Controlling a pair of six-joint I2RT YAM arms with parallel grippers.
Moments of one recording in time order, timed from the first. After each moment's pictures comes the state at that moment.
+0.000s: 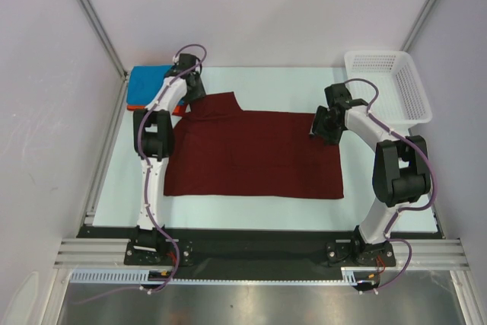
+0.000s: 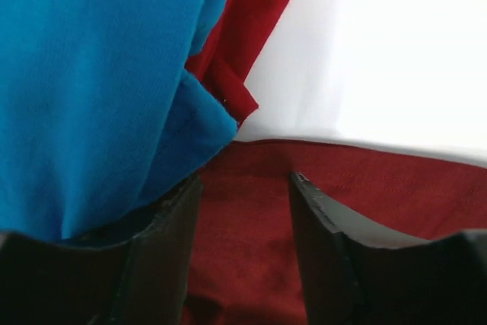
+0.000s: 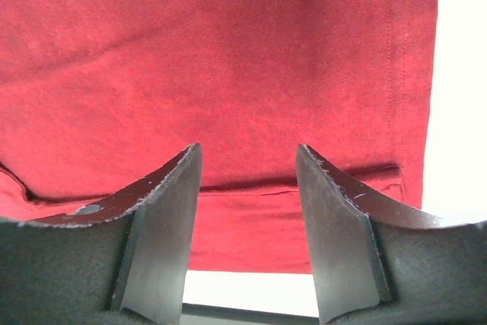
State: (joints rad) left arm -0.12 2.54 2.25 -0.67 -0.14 -0.40; right arm 0.20 1.76 1.28 -0.66 -0.03 0.53
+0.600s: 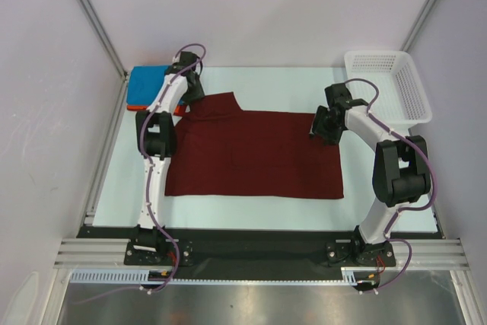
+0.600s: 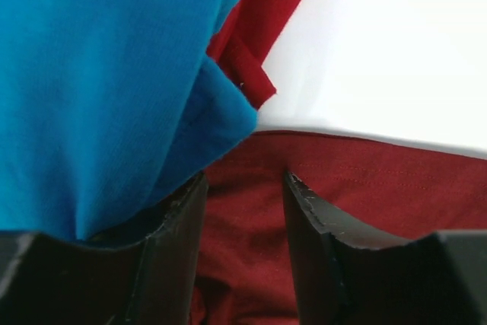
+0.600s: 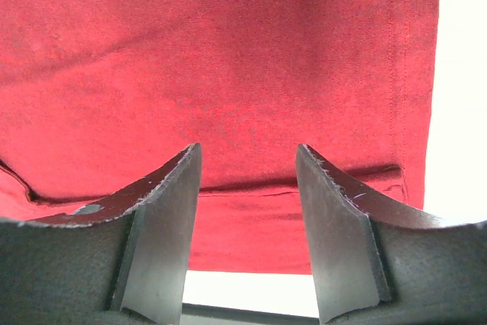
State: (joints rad) left arm -0.12 2.61 2.42 -0.86 -0.17 -0.43; right arm 0.19 1.76 1.28 -0.65 -0.04 0.54
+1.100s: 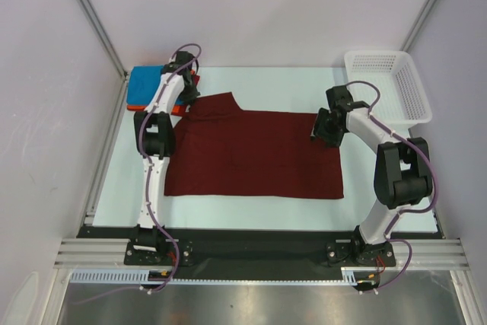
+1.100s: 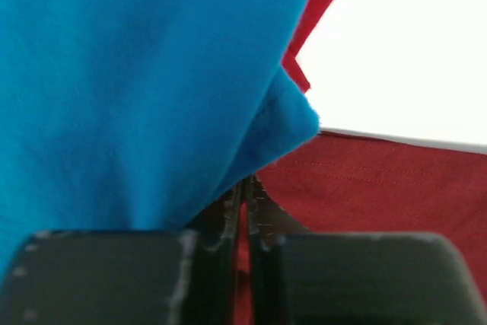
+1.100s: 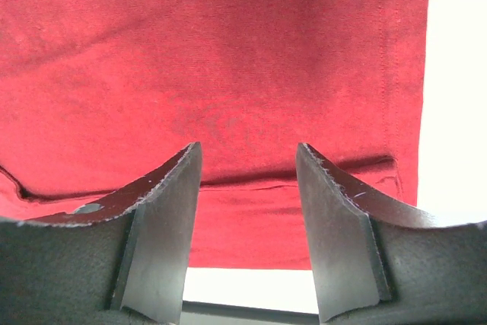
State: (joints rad) left arm -0.11 2.64 2.48 -0.94 -0.14 -0.42; right arm 0.18 1.74 1.25 -0.65 -0.03 0.54
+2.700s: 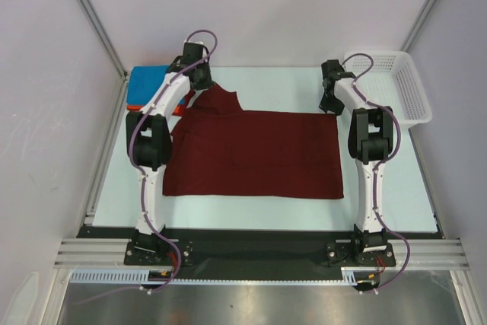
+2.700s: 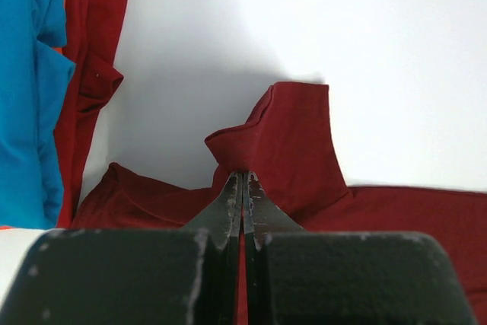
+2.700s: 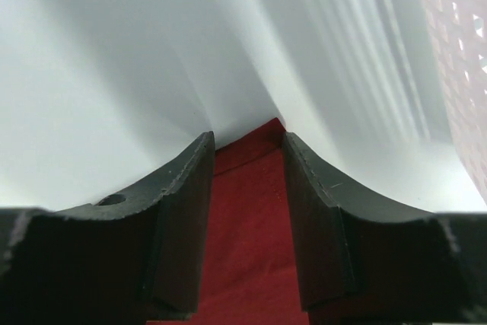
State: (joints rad) left arm -0.21 2.27 2.08 -0.58 -0.02 -0.33; right arm 0.11 2.38 2.02 -0.78 0.35 0.52
